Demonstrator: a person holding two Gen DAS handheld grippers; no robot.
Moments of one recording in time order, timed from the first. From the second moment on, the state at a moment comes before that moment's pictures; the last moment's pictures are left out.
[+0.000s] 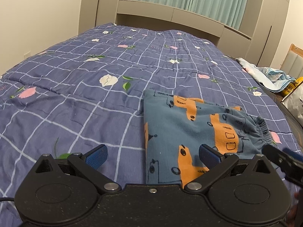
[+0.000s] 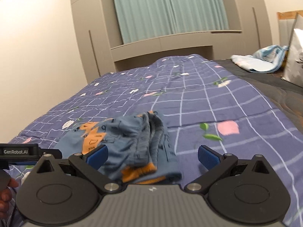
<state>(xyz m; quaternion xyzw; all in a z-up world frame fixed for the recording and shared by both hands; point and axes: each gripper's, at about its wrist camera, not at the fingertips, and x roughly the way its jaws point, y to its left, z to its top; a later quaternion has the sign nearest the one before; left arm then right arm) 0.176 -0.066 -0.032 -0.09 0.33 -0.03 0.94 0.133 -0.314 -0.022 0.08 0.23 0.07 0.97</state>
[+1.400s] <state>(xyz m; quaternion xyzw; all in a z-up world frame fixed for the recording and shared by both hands) 0.189 -0.065 -0.048 -0.13 0.36 -0.08 0.92 0.213 -0.346 -0.043 0.17 0.28 0.23 0.92</state>
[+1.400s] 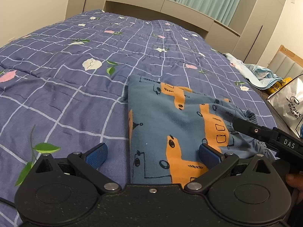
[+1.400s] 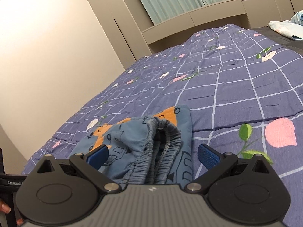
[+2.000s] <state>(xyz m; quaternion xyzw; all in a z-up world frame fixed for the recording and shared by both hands) 0.195 -0.052 -0.034 -0.19 0.39 -0.03 0.90 0.193 -0.345 -0.044 0.18 0.26 0.17 0.93</state>
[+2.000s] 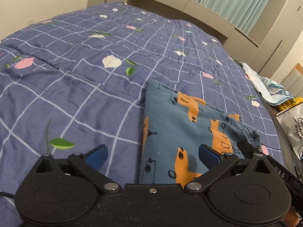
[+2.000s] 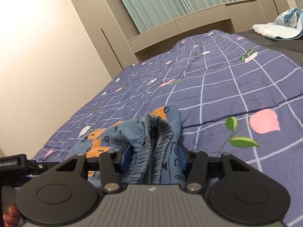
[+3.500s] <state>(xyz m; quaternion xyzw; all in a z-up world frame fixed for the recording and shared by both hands) 0.206 -0.034 -0.035 -0.25 0.40 -0.08 0.88 0.173 -0.296 0.032 0.11 0.26 0.15 0.95</state>
